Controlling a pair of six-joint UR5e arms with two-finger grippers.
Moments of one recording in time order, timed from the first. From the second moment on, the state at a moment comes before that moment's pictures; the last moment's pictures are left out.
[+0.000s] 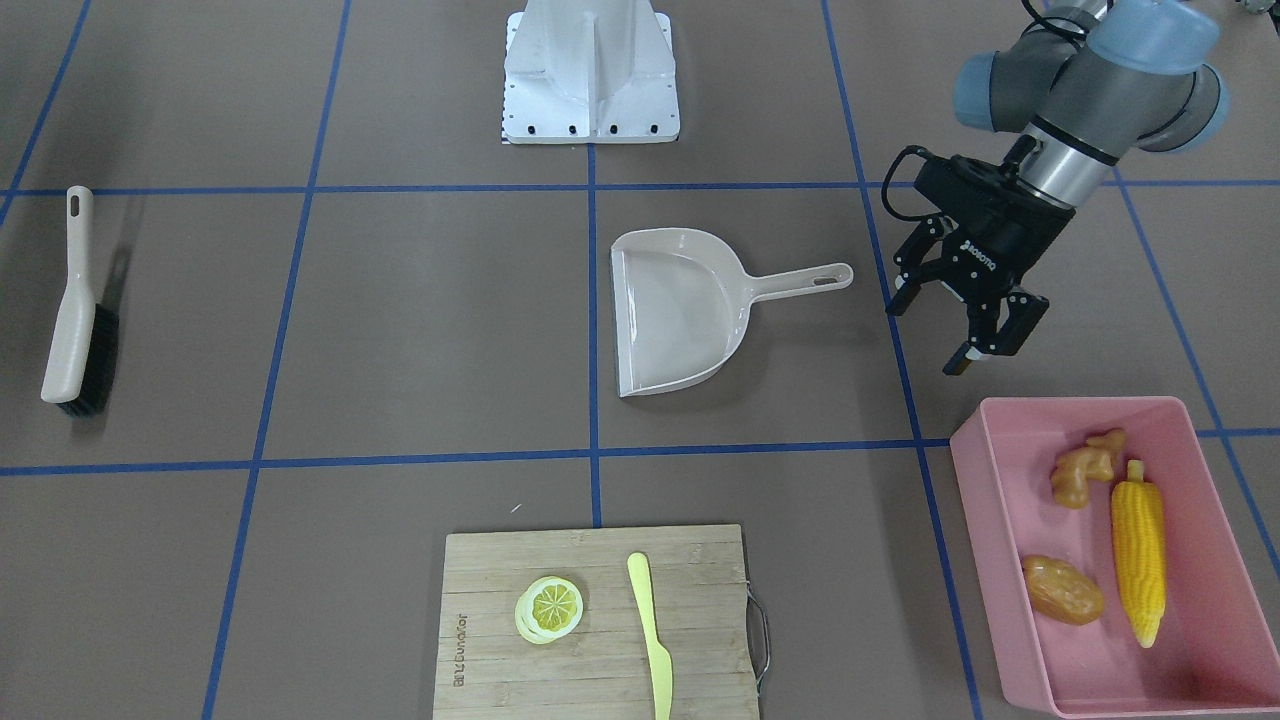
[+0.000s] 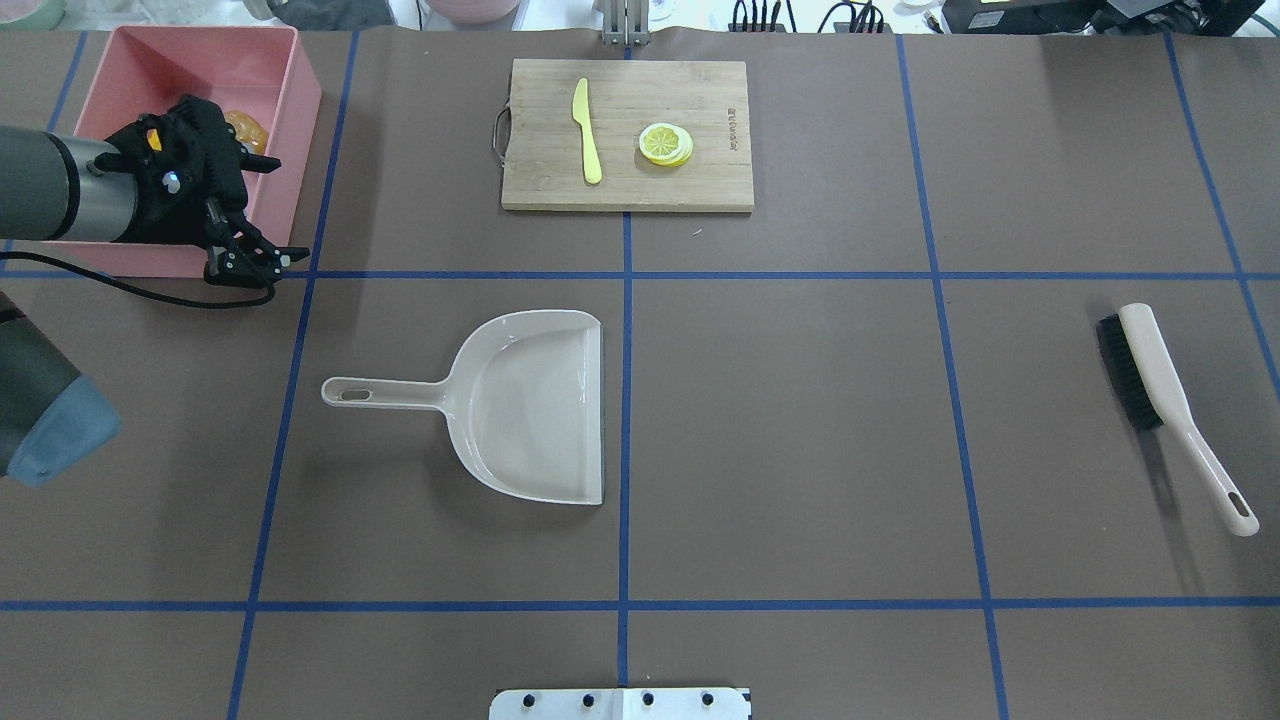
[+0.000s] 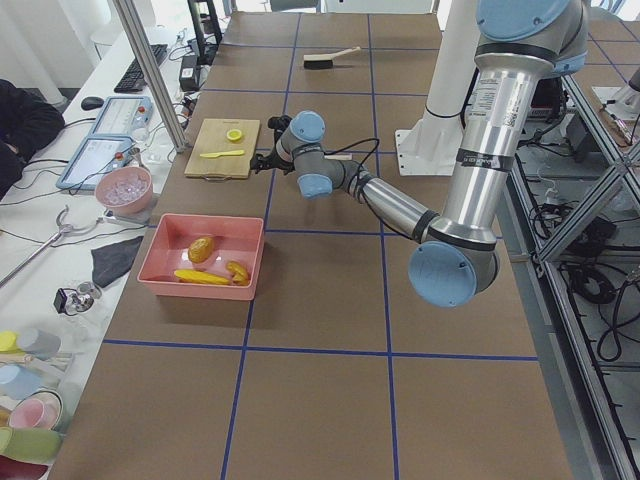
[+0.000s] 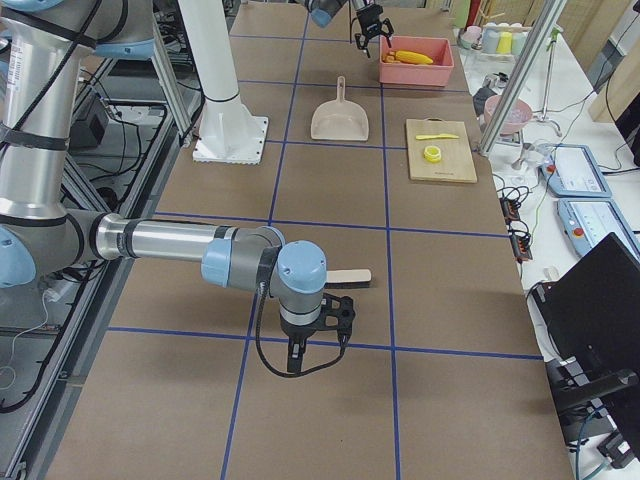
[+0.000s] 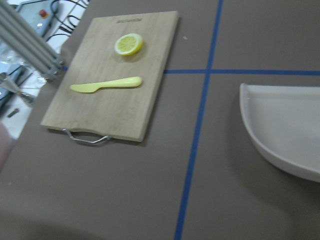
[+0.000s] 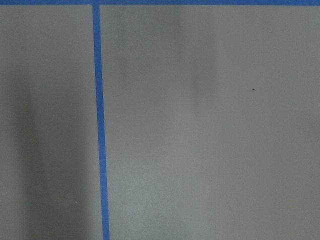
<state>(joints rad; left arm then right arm) -0.91 -1.78 -1.81 -2.28 -1.93 0.14 1.66 -1.84 1.83 -1.69 2.24 -0.11</state>
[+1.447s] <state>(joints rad) -1.52 -1.36 -1.71 -1.86 -2.35 -0.06 1.66 -1.83 1.81 -1.69 2.25 -0.11</state>
